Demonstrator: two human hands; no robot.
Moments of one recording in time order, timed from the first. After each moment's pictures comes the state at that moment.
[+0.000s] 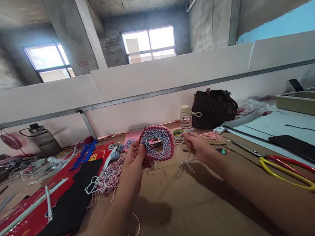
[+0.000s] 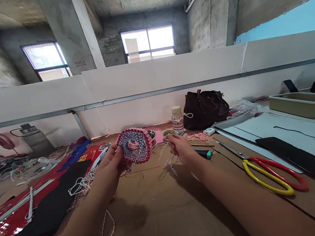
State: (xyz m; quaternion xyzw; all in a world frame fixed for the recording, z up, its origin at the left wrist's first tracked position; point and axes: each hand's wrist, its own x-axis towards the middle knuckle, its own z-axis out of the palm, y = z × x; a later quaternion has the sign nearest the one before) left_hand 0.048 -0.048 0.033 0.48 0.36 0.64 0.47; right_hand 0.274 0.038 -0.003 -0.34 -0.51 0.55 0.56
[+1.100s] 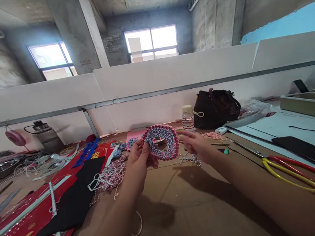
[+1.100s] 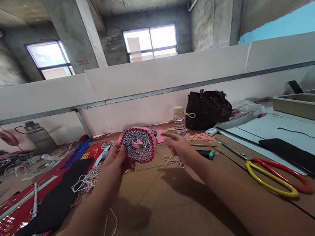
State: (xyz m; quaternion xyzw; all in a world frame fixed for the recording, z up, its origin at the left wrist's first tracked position) left_hand 0.051 -0.053 0.037 0.50 0.35 0.64 0.47; right_hand 0.266 0.026 0.004 -0.35 -0.54 0.54 0.54
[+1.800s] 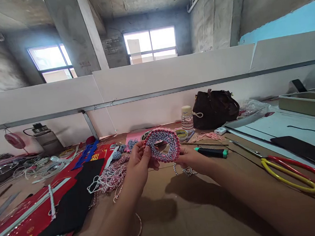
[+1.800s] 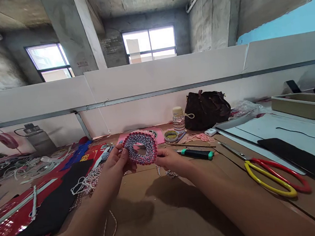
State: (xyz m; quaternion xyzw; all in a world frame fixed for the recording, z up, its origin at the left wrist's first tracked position) left_hand 0.052 -0.051 0.029 0.52 0.36 0.63 0.44; right_hand 0.246 0.011 -0.011 -0.30 -0.69 0.54 0.37
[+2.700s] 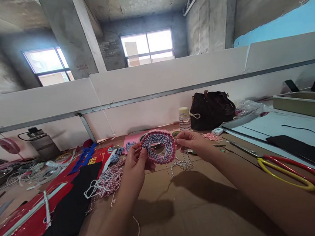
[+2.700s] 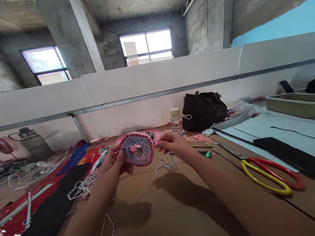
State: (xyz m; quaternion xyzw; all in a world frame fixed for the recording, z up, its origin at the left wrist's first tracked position) left_hand 0.048 -0.049 0.032 0.53 0.37 0.63 0.42; right_hand 0.274 0.018 0.025 -0.32 -0.63 0.49 0.50
